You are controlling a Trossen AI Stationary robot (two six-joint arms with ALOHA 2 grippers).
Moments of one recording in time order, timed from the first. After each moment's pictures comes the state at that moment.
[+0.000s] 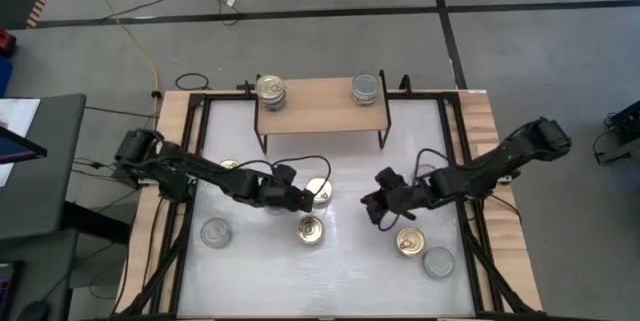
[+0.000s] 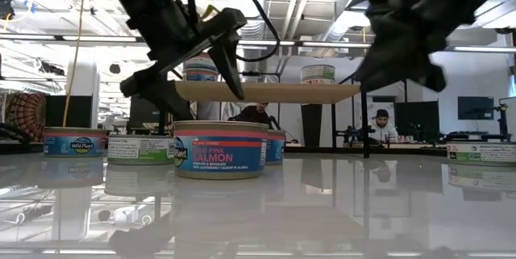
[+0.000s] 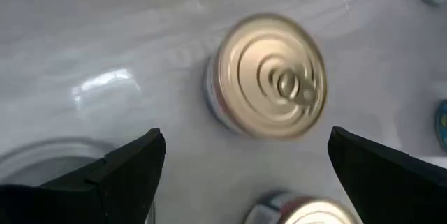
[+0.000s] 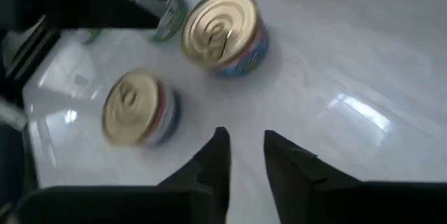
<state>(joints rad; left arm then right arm) -0.21 1.62 1.01 -0.34 -0.42 -1.33 0.32 1.31 0.68 -0.14 0.40 1.09</state>
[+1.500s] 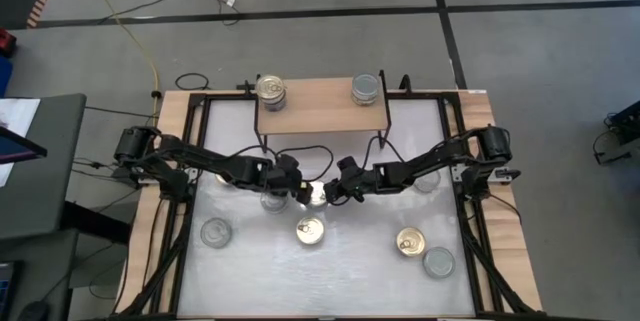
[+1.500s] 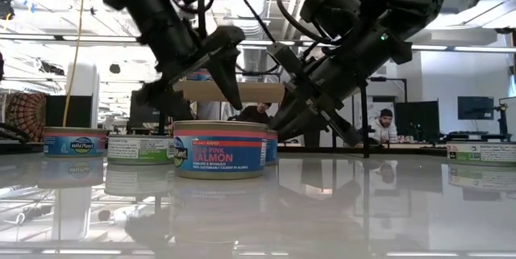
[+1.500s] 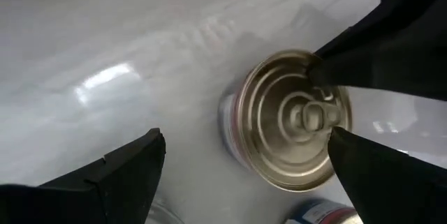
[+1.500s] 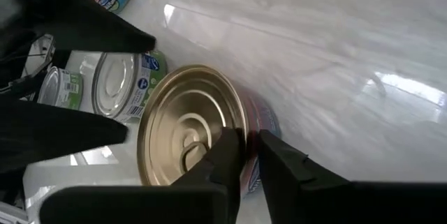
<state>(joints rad) -0.08 1.60 0.95 -0.27 -0.26 -1.12 0.06 1.81 0.85 0.26 0.19 1.13</state>
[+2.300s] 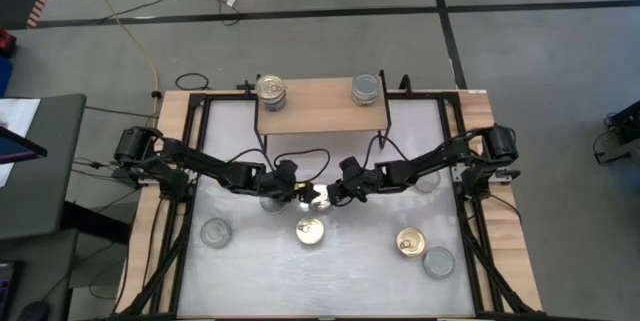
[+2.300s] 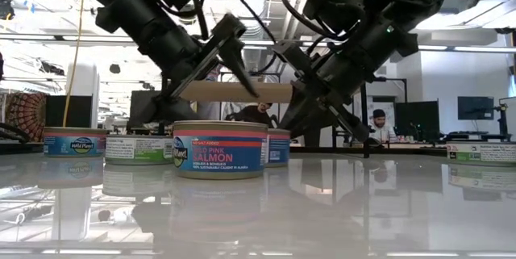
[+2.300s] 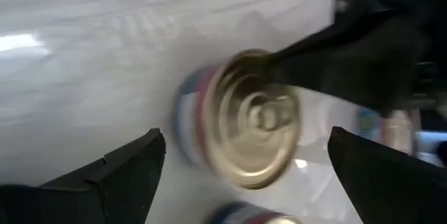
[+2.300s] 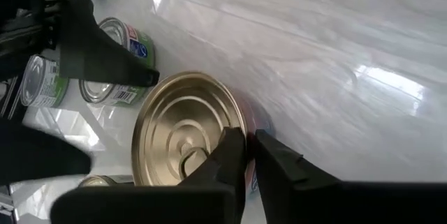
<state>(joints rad) -0.10 1.60 0.81 0.11 -0.21 -1.32 0.07 1.77 0.85 0.12 0.18 1.10</state>
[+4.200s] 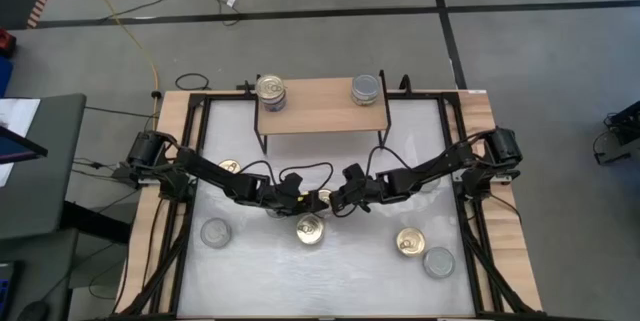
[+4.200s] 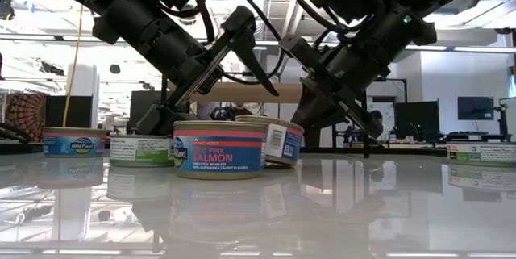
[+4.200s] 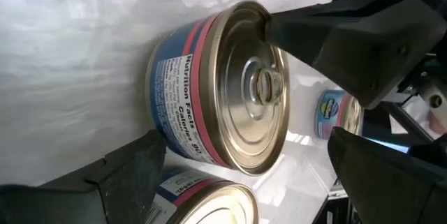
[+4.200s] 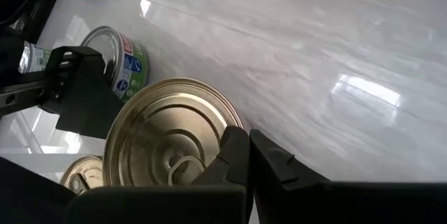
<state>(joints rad) -0.19 1.73 0.82 0.31 -0.19 -1.58 0.17 1.77 0.85 0.05 0.30 1.17</state>
